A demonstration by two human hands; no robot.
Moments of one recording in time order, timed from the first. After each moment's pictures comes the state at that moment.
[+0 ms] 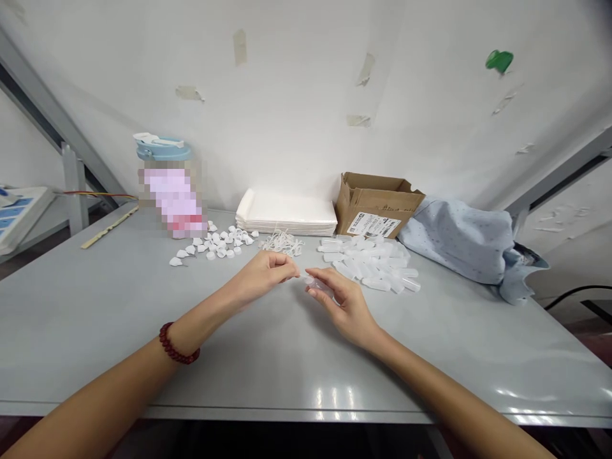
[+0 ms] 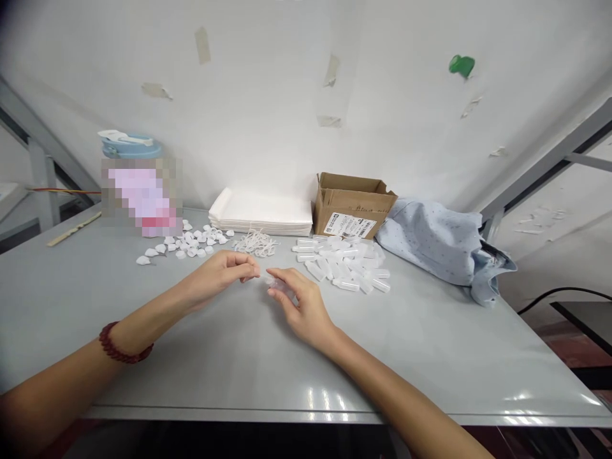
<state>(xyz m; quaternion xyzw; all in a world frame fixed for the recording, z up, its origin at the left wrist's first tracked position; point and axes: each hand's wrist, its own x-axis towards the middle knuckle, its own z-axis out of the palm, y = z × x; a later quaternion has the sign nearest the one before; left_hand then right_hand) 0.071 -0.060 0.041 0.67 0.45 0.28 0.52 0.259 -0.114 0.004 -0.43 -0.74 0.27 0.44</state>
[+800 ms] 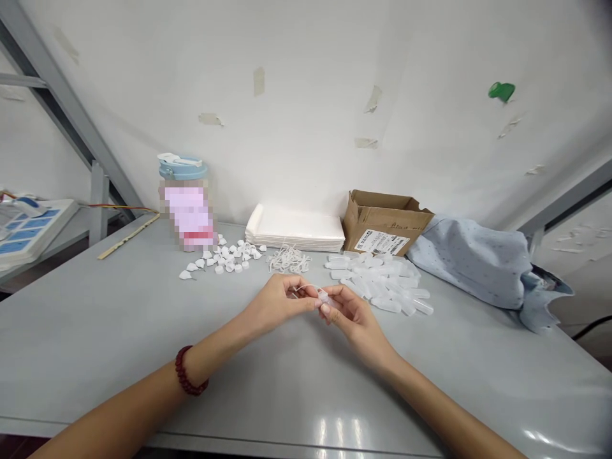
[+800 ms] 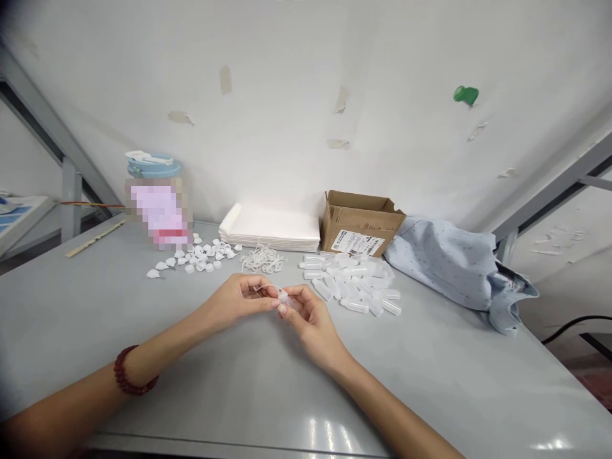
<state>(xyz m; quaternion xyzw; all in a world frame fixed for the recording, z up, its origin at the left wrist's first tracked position) 0.083 -0.069 0.032 0.66 0.40 0.30 0.56 0.253 -0.115 0.019 -0.44 -0.55 0.54 0.46</state>
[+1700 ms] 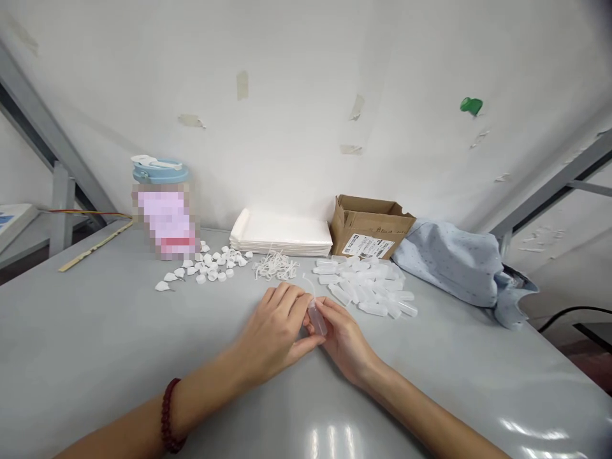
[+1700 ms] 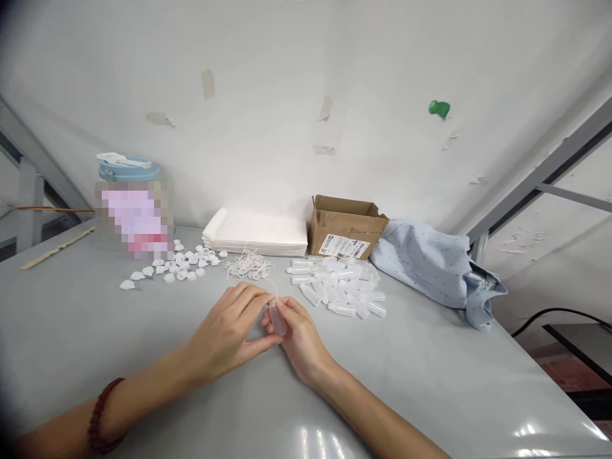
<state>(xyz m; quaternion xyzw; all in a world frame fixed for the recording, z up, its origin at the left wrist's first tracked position) 0.096 -0.091 0.016 0.90 0.33 0.29 0.05 0.245 -0.115 0.010 -0.39 -0.33 0.69 0.51</state>
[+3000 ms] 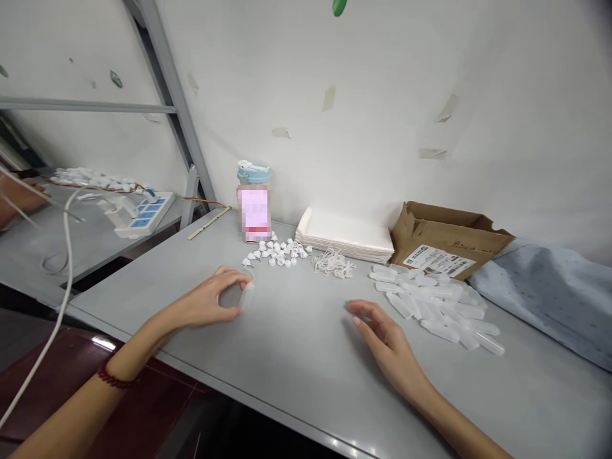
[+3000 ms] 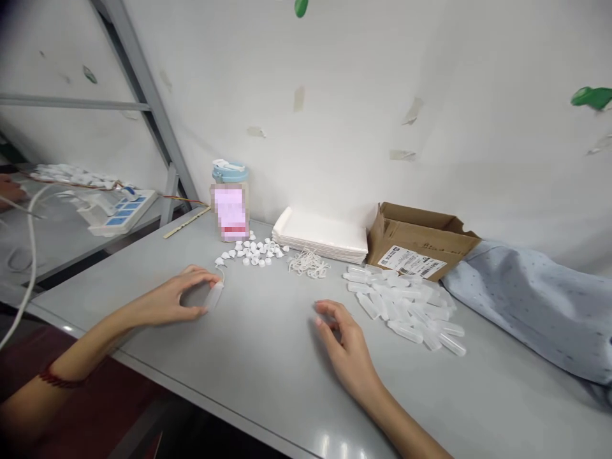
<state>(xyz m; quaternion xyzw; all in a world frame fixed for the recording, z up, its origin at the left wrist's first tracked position) -0.105 -0.098 0.023 0.79 0.55 0.17 0.23 0.247 -0.115 -0.013 -0.52 -0.66 0.40 0.37</state>
